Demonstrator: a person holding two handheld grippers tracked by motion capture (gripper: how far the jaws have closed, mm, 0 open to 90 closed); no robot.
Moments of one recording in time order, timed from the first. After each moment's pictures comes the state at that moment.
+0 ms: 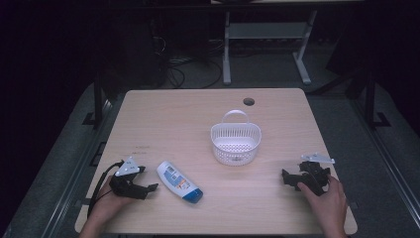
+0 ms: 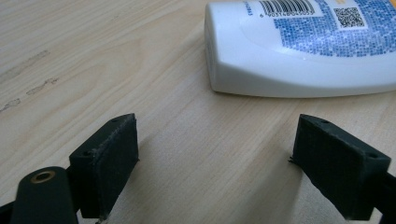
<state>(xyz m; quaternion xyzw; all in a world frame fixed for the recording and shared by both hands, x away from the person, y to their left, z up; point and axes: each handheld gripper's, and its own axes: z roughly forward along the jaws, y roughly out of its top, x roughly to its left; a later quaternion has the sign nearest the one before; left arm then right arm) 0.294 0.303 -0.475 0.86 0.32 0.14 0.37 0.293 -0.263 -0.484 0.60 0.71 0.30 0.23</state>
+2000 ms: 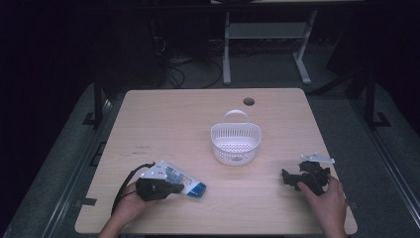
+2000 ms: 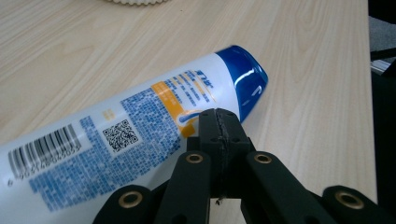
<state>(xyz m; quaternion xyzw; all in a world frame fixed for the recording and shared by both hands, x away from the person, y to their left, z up) 0.281 0.218 -0.449 0.89 0.20 0.02 0.41 0.294 -0.263 -0.484 0.60 0.71 0.29 0.23</state>
